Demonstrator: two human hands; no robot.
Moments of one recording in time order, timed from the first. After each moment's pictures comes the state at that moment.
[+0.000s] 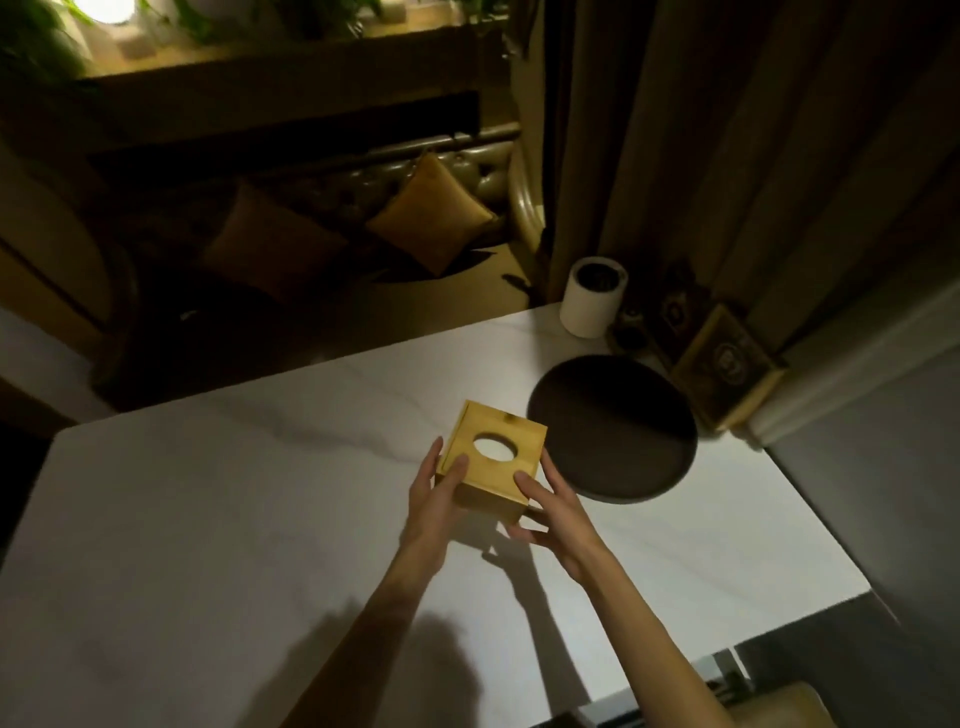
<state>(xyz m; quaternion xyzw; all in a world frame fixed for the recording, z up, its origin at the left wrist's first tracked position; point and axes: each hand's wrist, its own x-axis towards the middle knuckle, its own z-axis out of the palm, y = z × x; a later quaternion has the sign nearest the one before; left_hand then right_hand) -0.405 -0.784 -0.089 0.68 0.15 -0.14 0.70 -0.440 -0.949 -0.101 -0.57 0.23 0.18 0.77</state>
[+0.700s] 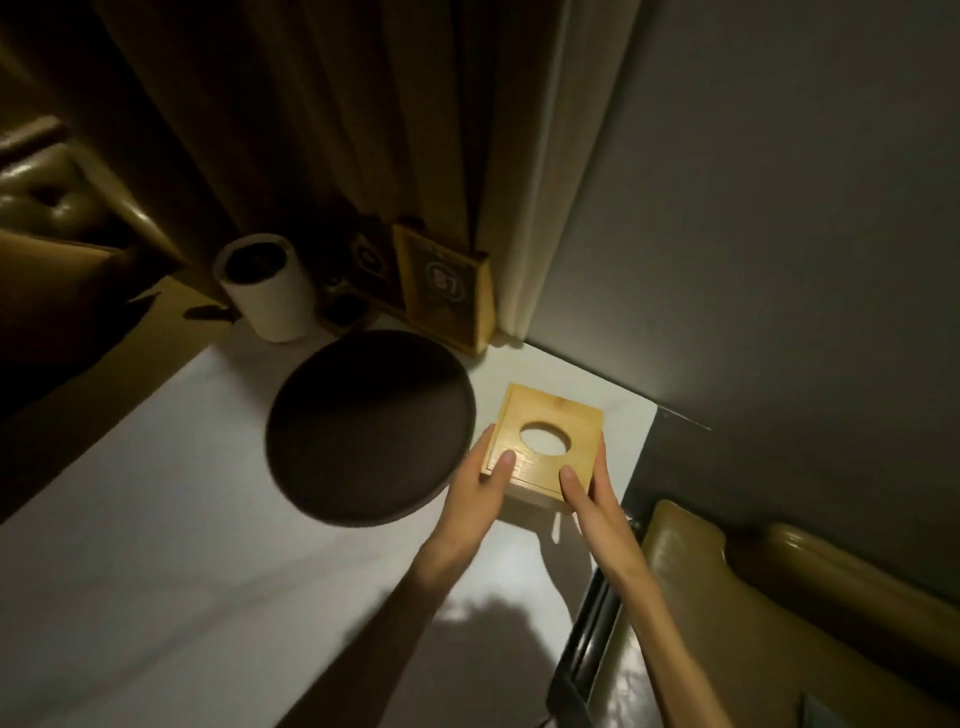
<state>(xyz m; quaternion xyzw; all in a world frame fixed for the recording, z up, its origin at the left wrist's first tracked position) -0.409 -1.069 -0.214 0.71 -0.25 -0.45 0.49 -0.551 -1.141 -0.198 -0.59 0.46 -0.16 0.65</state>
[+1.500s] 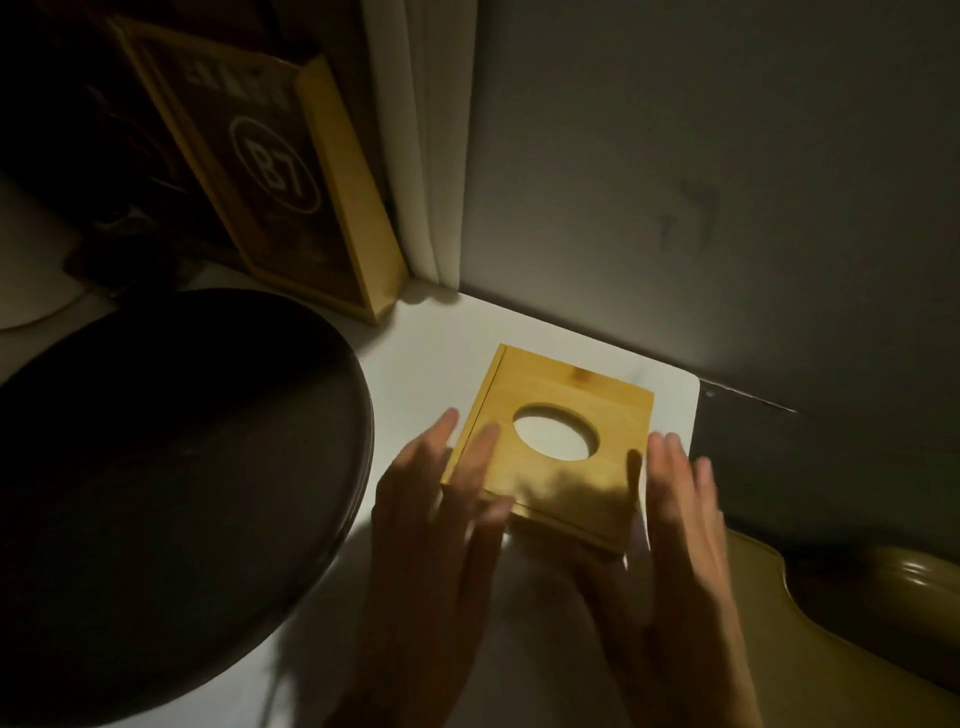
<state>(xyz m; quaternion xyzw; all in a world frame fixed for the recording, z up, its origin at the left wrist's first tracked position) -0.410 -1.149 -0.346 0.76 -0.52 -0.04 0.38 -0.565 -1.218 -0.359 -0.80 0.47 -0.25 0.28</state>
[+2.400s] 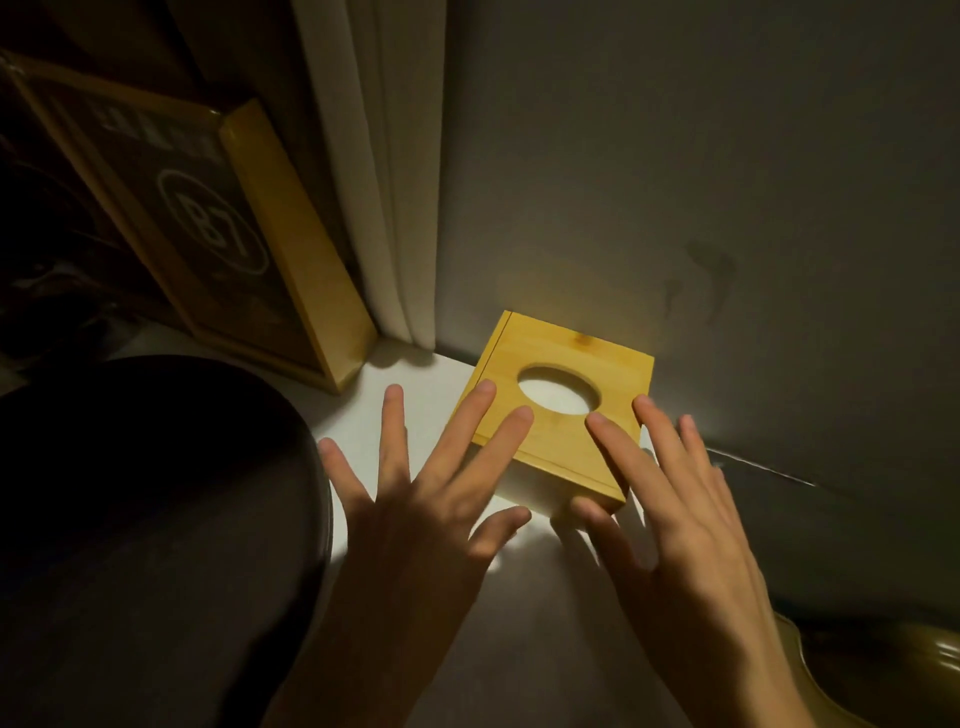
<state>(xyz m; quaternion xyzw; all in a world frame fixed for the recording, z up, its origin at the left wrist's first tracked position) -0.361 -1.242 -0.361 0.76 -0.62 0.13 0.14 -0.537 -1.305 -0.355 -0.85 0.47 -0.18 0.19</state>
